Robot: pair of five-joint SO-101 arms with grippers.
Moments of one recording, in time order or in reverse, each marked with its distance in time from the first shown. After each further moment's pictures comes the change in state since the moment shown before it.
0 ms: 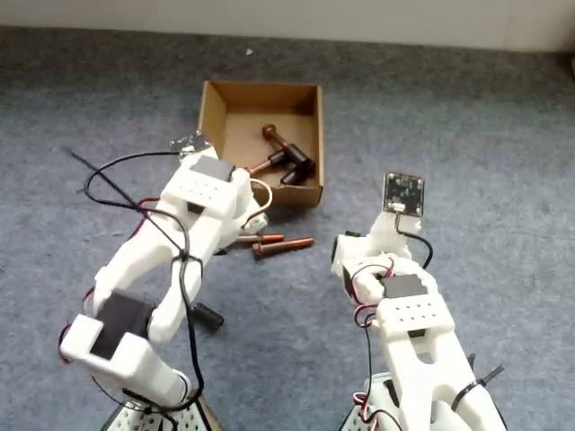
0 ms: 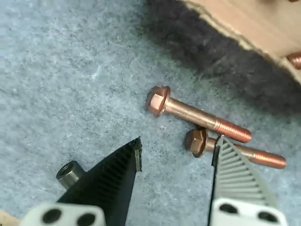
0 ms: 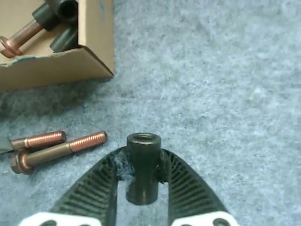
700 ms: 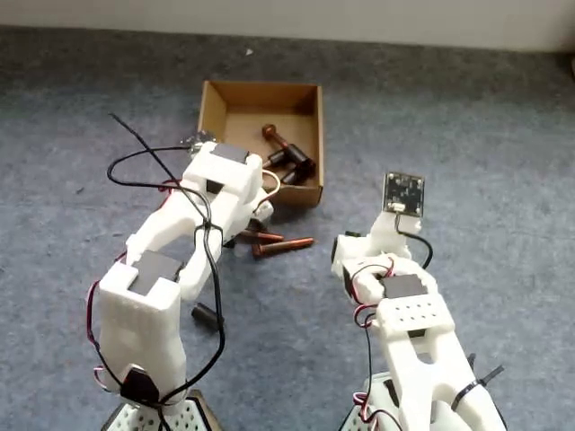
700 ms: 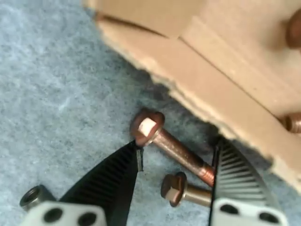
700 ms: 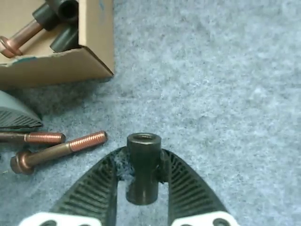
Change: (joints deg) left arm -0.7 23.1 -17.1 0.2 5.1; right arm 0.0 0.0 0.0 0.0 0.0
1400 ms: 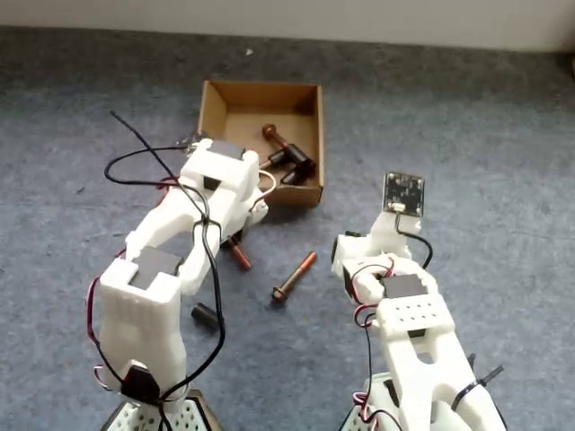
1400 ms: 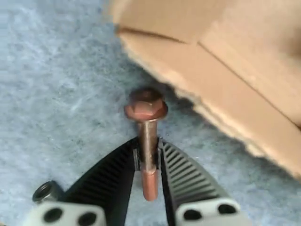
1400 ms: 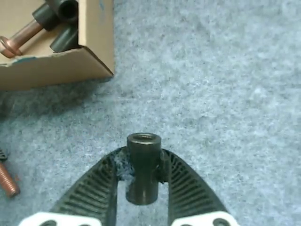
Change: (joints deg) left arm -2.9 -0.5 0.0 4.0 -0.1; right arm 0.0 0.0 0.0 0.0 0.0
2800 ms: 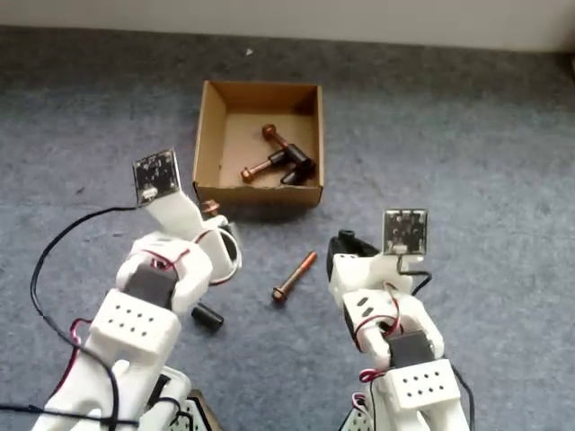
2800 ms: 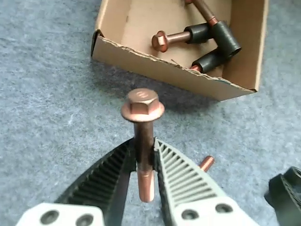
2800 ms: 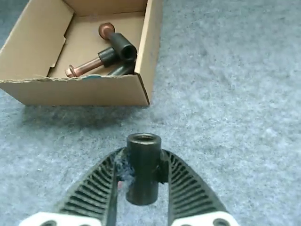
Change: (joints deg) left arm 3.6 -81.0 60.6 -29.5 -19.6; right arm -3.3 -38.3 19.2 0.0 4.7
